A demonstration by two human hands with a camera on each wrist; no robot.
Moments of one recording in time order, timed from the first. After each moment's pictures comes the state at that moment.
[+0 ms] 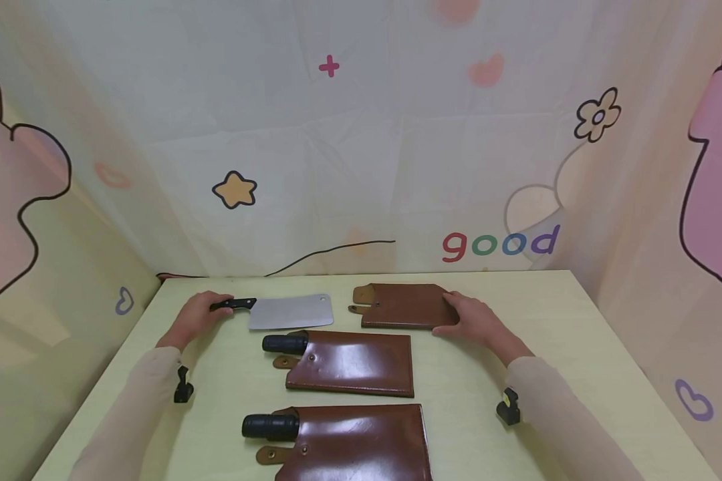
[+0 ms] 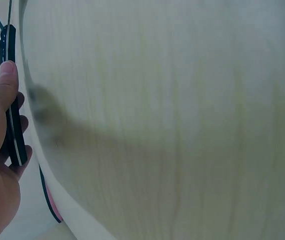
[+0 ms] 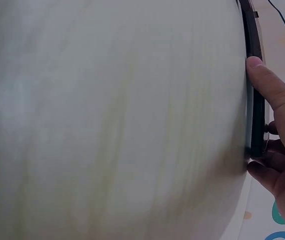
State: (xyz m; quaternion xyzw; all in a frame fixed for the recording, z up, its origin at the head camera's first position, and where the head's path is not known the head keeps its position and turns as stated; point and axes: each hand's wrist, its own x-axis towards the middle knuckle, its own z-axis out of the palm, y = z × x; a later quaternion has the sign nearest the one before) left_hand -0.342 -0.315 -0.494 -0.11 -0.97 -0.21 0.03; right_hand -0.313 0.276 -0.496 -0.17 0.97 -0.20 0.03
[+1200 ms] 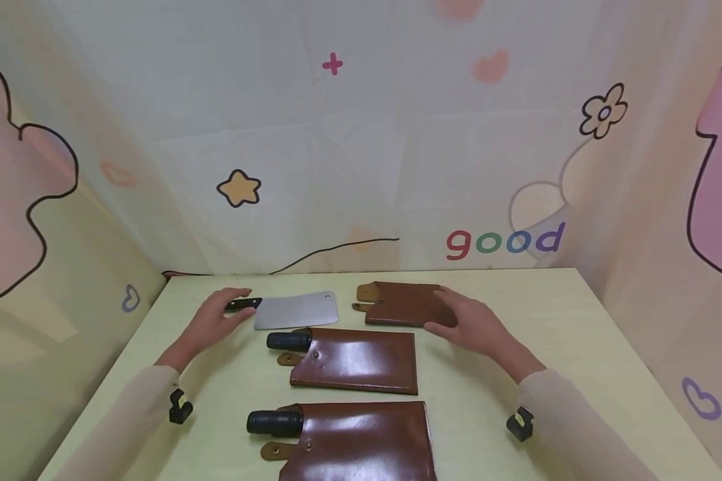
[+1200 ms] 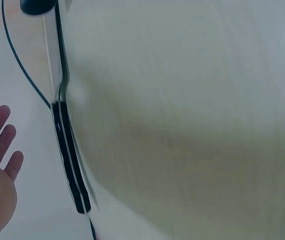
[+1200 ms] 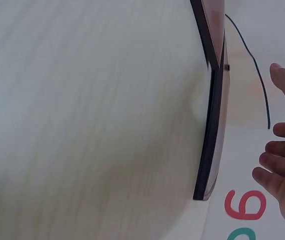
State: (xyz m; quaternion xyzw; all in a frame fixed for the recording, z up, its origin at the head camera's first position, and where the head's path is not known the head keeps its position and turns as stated) left_hand -0.302 -0.277 -0.477 -0.18 -0.94 -0.28 0.08; right_hand -0.274 0.255 -0.467 -0.21 0.96 -0.21 -0.04
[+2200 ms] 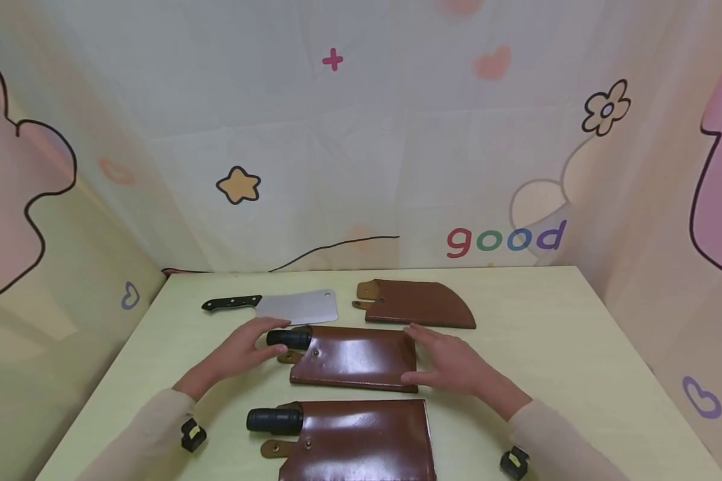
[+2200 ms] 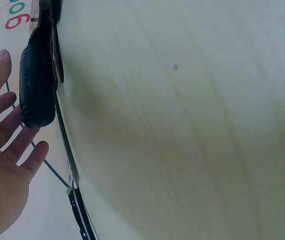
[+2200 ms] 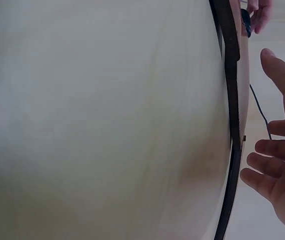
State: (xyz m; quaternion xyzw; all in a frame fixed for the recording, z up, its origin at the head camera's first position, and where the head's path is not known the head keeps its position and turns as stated) left_hand -0.259 -0.223 -0.489 -0.30 -0.91 -0.29 0.00; right_hand -0.225 0.214 -0.490 -0.29 0.93 -0.20 0.00
